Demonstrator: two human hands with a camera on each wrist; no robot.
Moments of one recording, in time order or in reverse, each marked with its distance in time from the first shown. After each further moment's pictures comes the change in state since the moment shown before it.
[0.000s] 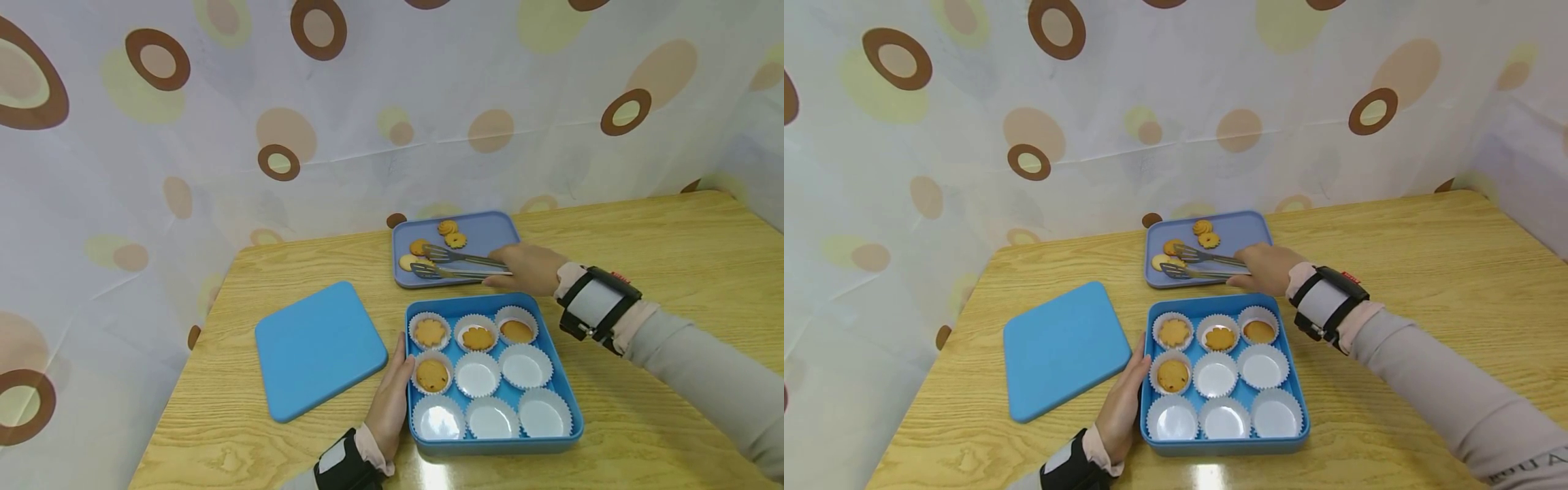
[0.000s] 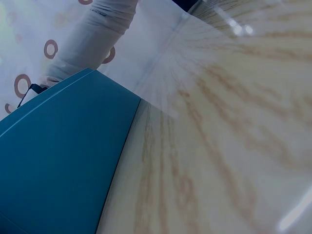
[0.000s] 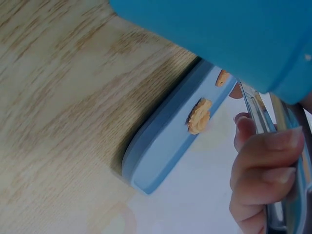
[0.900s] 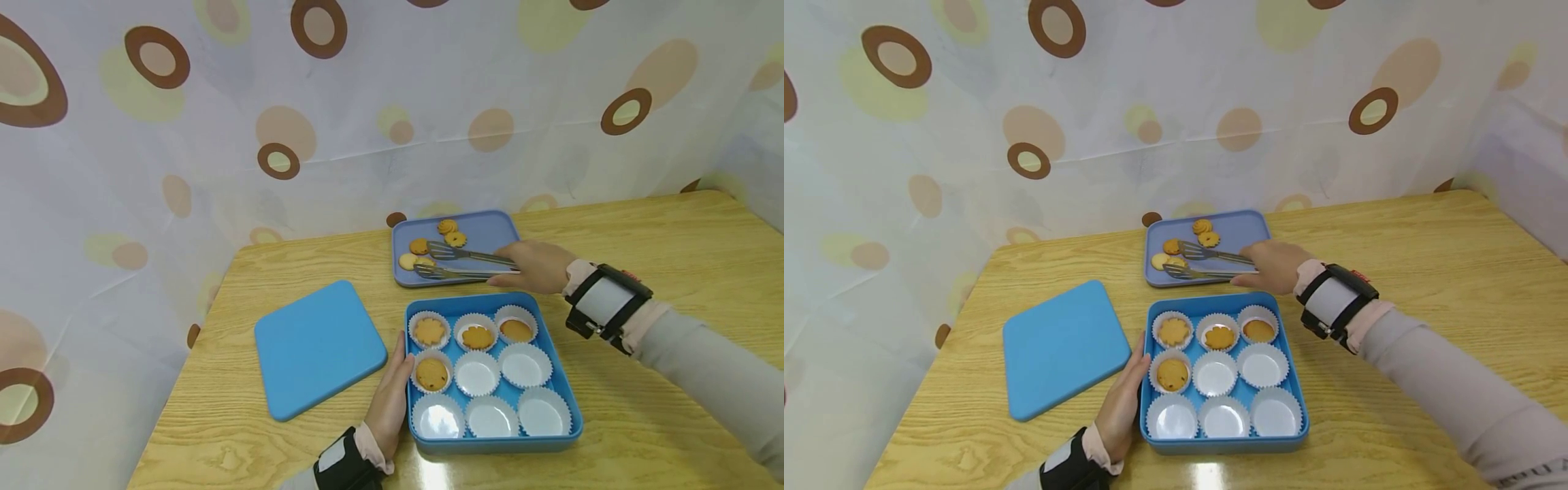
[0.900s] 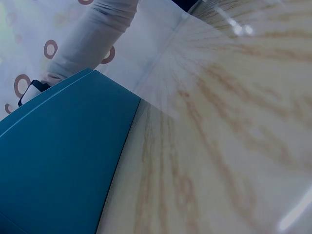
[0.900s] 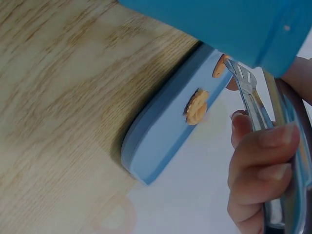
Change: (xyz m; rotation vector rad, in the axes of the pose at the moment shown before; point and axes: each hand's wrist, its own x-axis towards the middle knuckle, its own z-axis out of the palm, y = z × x) left_hand 0.001 0.000 -0.001 -0.002 -0.002 0.007; right_hand -0.005 0.006 -0.005 0.066 0.002 -0.010
